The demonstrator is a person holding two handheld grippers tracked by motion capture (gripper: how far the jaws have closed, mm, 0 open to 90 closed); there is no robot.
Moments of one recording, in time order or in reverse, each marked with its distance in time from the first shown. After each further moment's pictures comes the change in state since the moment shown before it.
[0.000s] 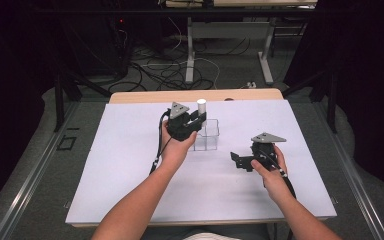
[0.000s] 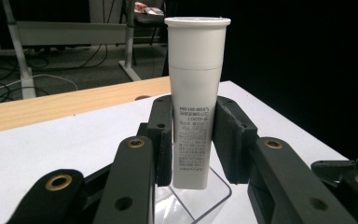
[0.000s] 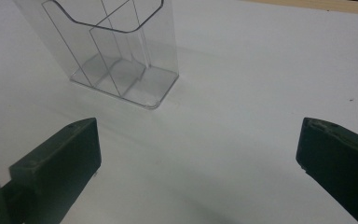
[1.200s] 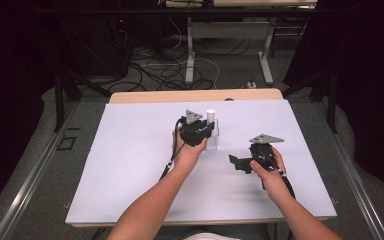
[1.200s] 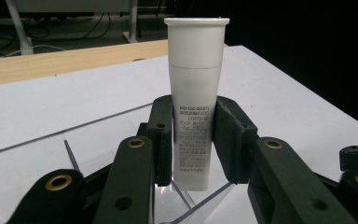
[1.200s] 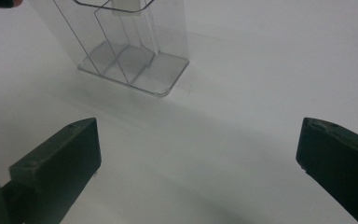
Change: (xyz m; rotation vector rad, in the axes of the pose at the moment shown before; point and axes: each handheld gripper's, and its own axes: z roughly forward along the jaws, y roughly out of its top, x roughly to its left) left arm -0.008 -0.031 0.041 0.105 0.035 -0.010; right arm 0.000 -0.006 0.006 0.042 0.045 0.014
